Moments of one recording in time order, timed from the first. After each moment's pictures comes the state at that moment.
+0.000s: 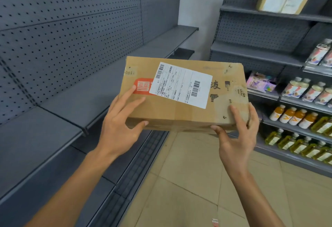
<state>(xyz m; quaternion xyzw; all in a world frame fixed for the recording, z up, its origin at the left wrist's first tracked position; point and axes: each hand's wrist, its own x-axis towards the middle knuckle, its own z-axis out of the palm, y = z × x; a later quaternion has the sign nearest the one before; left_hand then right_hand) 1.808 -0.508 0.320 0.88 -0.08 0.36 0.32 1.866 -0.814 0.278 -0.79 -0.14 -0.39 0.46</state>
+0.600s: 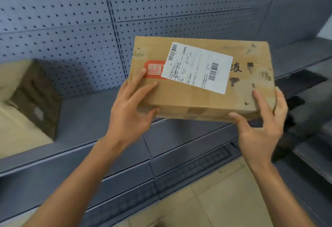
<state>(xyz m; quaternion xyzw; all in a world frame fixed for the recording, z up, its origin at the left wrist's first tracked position) 1.802 -0.426 0.354 0.86 0.20 0.43 0.16 2.039 -0.627 0.308 -0.68 -0.40 -0.25 0.56</state>
